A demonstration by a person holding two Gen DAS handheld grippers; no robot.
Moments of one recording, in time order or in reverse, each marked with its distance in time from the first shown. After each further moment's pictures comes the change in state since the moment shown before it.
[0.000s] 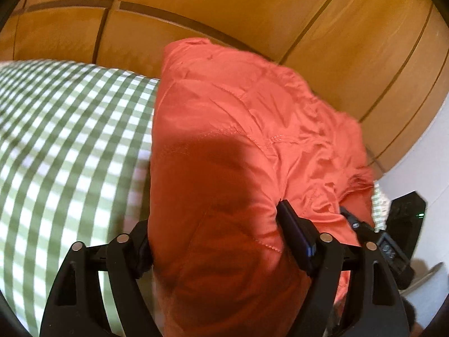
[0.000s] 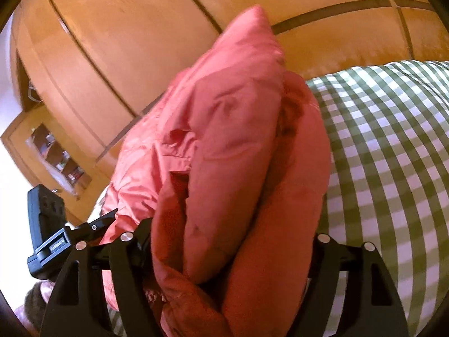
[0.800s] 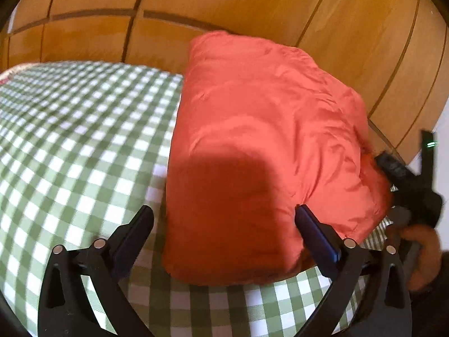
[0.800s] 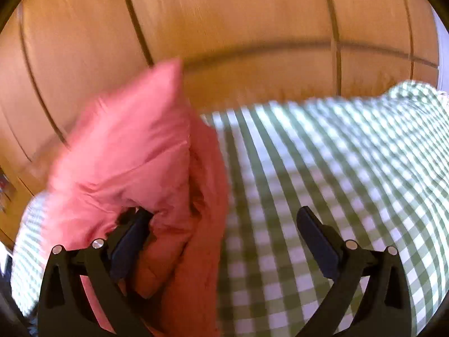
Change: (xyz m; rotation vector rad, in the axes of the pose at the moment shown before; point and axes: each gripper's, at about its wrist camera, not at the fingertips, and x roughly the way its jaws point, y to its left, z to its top) left arm -0.023 -0.010 -0.069 0.021 -0.070 0.107; right arm -0.021 -0.020 0.019 0.019 -0.025 -0.427
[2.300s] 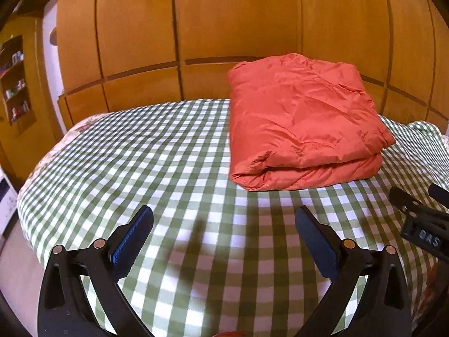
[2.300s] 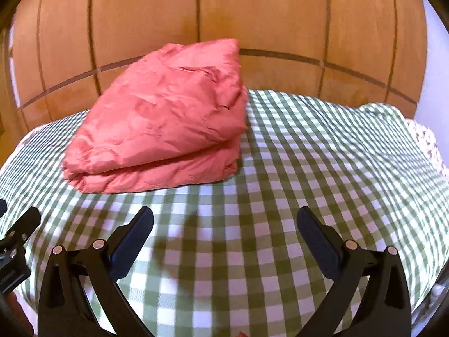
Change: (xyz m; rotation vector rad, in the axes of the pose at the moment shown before) left arm -0.125 -0.046 -0.086 0.210 -0.135 0.421; right arm -0.150 0.073 -0.144 -0.285 -0.088 -0.123
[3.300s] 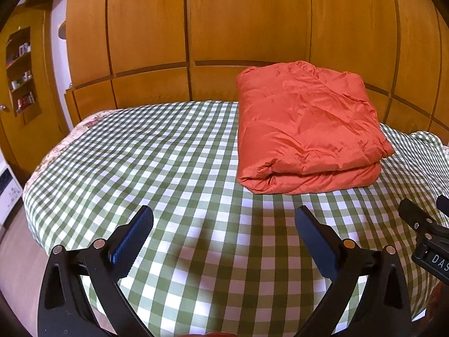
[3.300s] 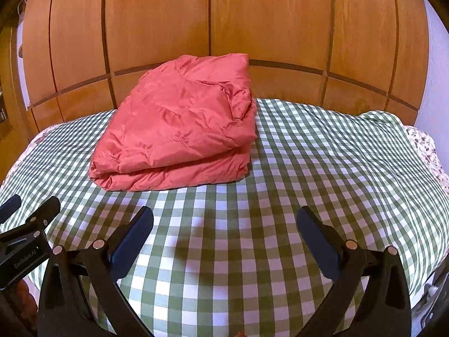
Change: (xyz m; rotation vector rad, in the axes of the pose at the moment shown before) left arm -0.016 0.003 0.006 -0.037 0.008 0.012; right arm -0.031 0.007 0.001 0.002 -0.008 0.011
